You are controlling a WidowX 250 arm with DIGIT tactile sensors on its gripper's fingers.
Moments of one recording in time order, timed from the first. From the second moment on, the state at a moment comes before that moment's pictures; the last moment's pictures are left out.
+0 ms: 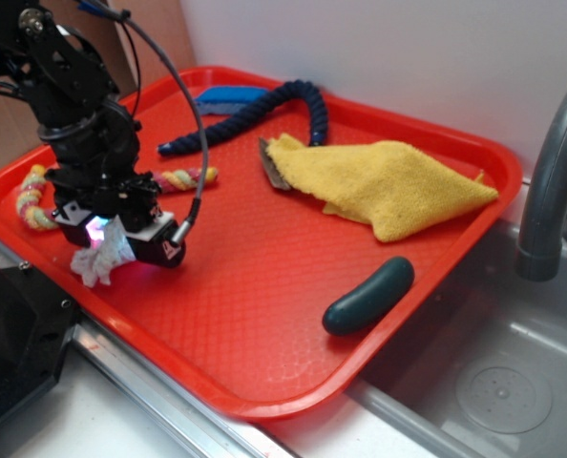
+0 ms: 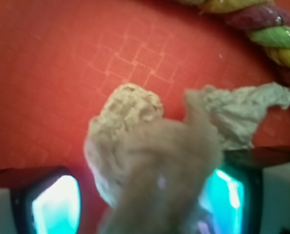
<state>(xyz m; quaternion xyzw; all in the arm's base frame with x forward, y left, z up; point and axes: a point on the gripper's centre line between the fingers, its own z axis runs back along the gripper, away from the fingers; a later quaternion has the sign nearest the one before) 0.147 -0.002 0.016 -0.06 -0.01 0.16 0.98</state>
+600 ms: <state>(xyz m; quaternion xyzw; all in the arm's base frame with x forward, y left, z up) 0.142 0.001 0.082 -0.05 -0.05 0.07 0.99</state>
